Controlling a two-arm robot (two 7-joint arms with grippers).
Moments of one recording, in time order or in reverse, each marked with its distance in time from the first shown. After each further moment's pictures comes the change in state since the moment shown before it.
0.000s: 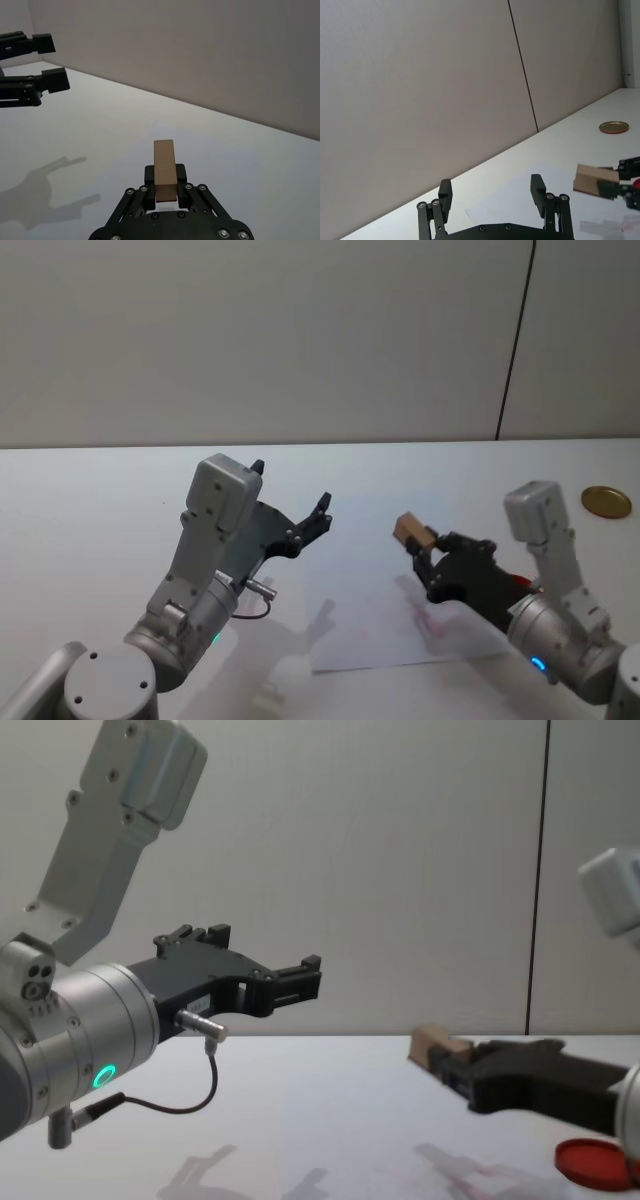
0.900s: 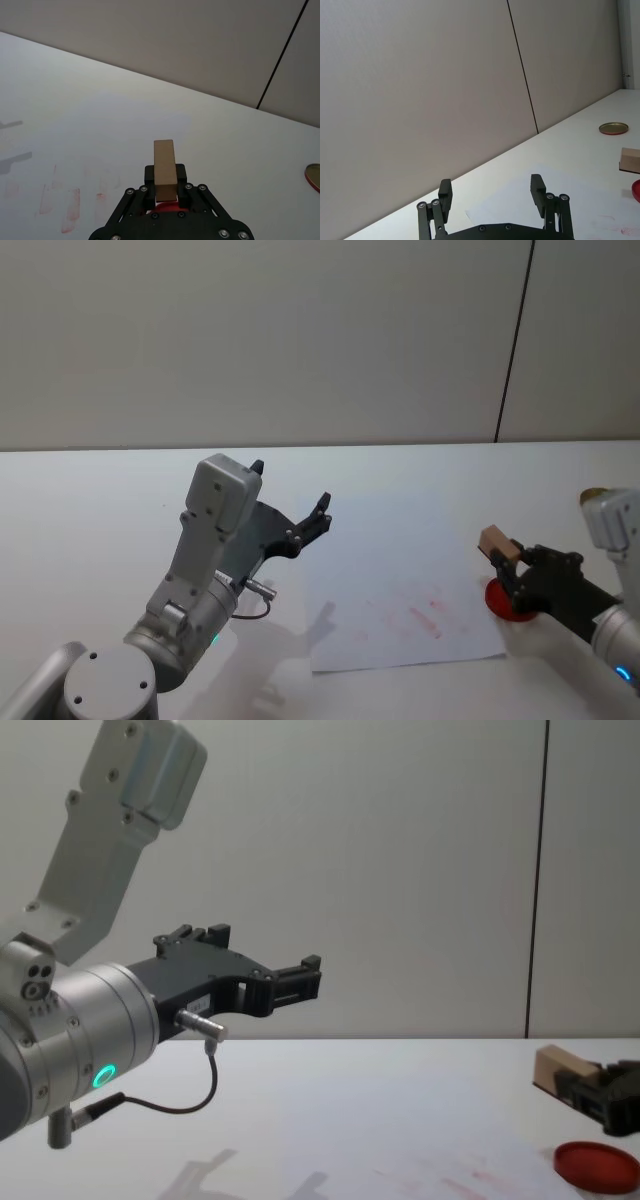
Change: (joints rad) left arm 0.000 0.000 0.000 0.000 0.000 0.000 0.000; right arm -0.068 0.127 0.089 -0.064 0.010 0.075 -0.032
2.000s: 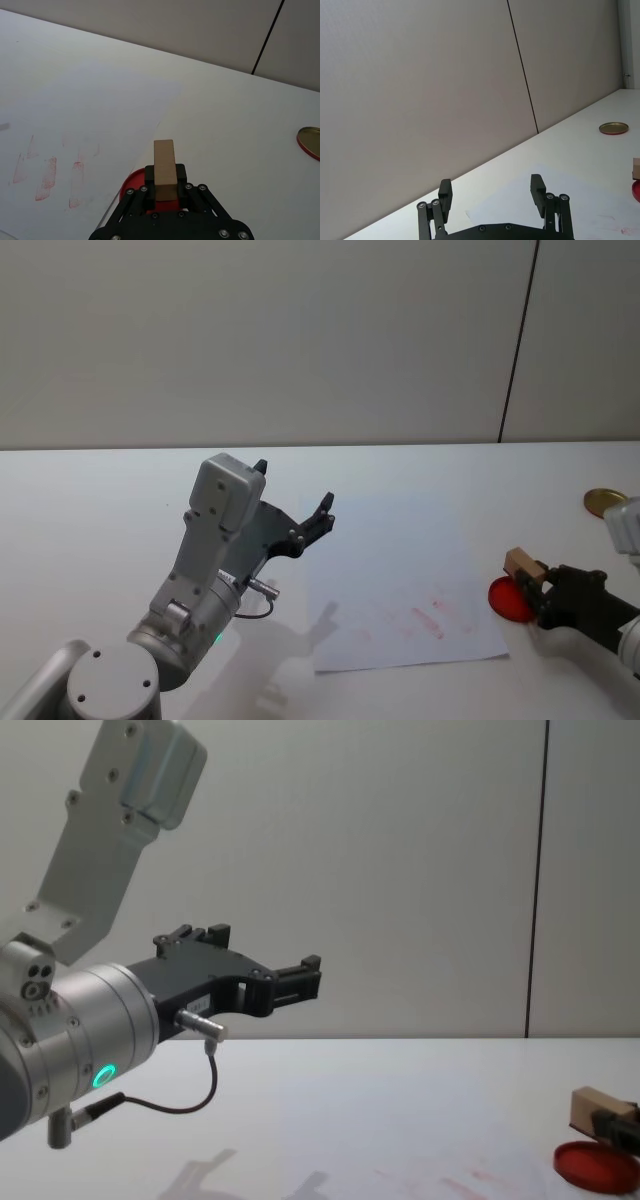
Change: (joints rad) left arm 0.000 0.000 0.000 0.000 0.000 0.000 0.000; right arm 0.011 0.034 0.029 0.047 0.027 0.083 0.048
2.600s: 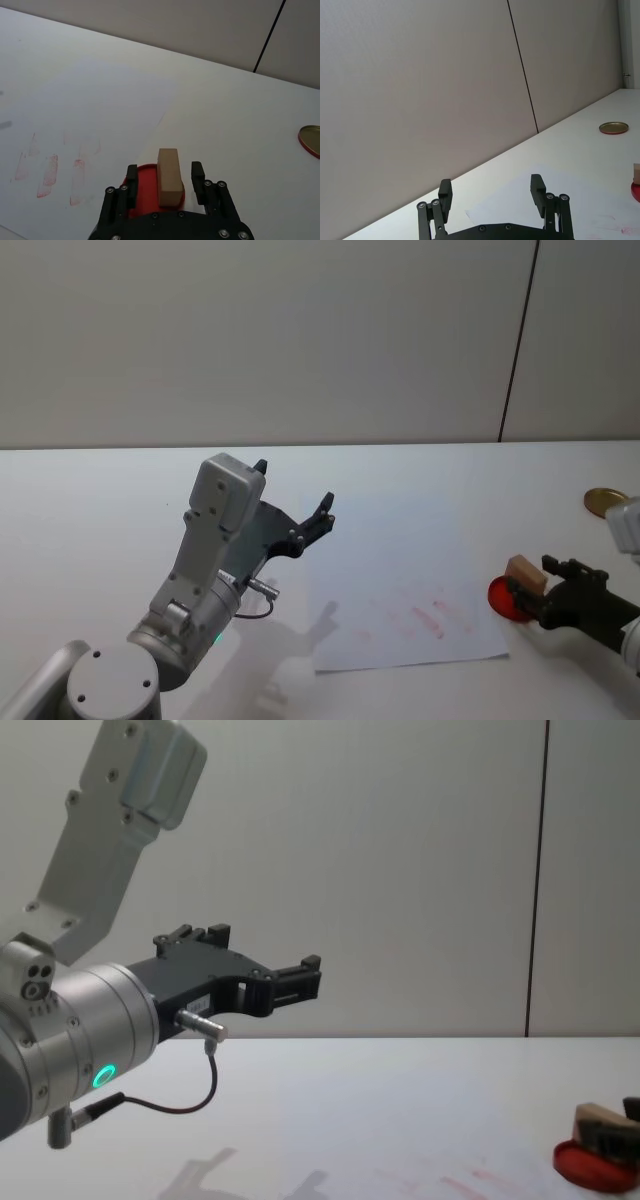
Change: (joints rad) left arm 0.000 0.000 0.000 0.000 0.000 0.000 0.000; right arm 0.000 0.007 0.003 -0.003 0.006 0.013 0.015
